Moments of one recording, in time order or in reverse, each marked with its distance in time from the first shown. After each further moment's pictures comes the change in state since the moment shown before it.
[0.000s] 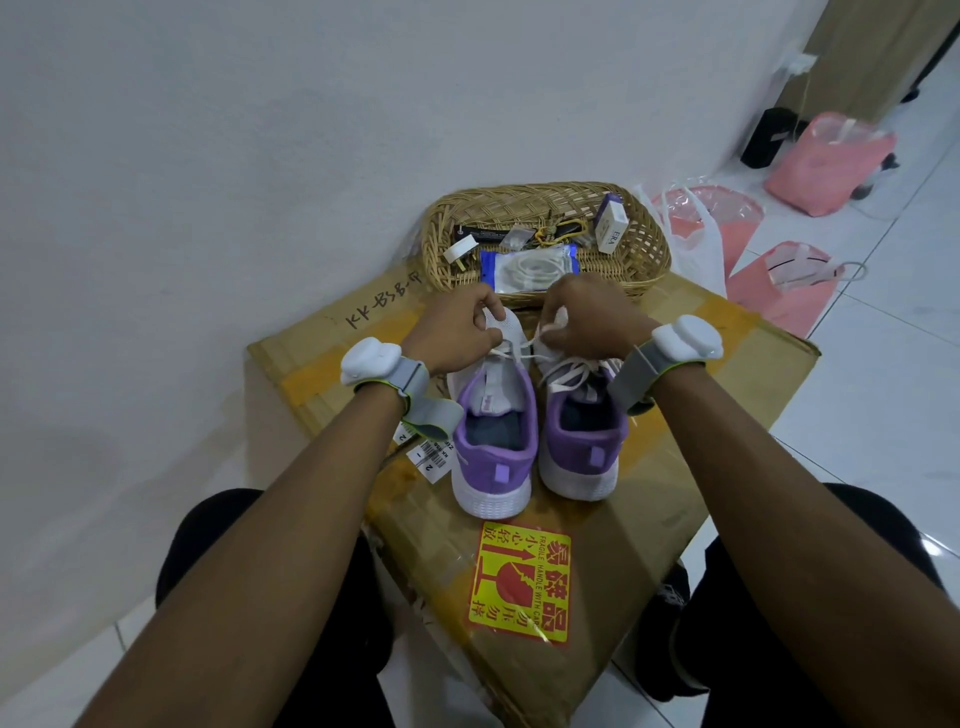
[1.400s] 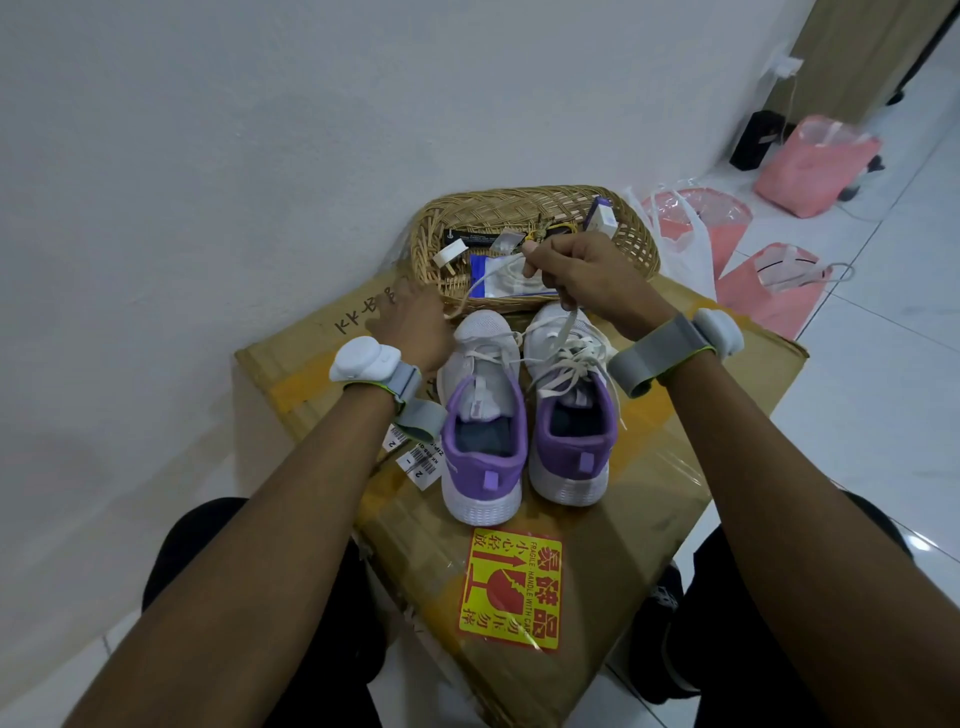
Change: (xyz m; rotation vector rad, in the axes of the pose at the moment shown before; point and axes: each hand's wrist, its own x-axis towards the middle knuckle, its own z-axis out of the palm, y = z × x) left_hand 0.002 0.001 -0.009 0.451 0.041 -0.381; right_hand -0.005 -0.010 -0.038 0.882 0.181 0.003
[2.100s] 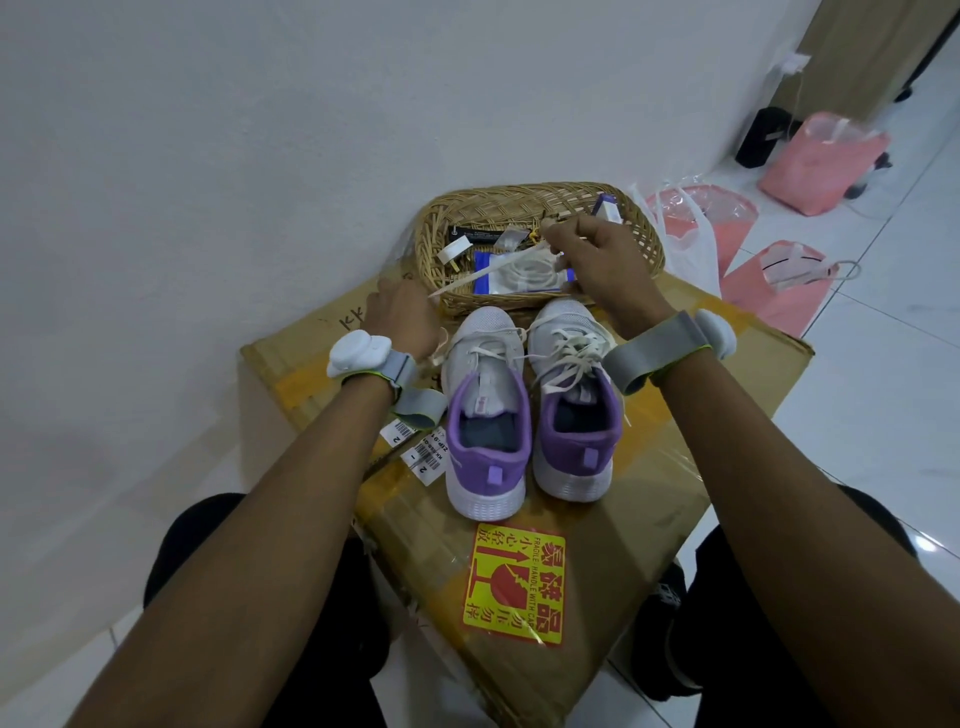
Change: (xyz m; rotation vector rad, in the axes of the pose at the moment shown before) left_hand 0.007 -0.011 -0.001 -0.110 0.137 -0.087; right_hand 0.000 0.000 0.006 0.217 0.268 0.077
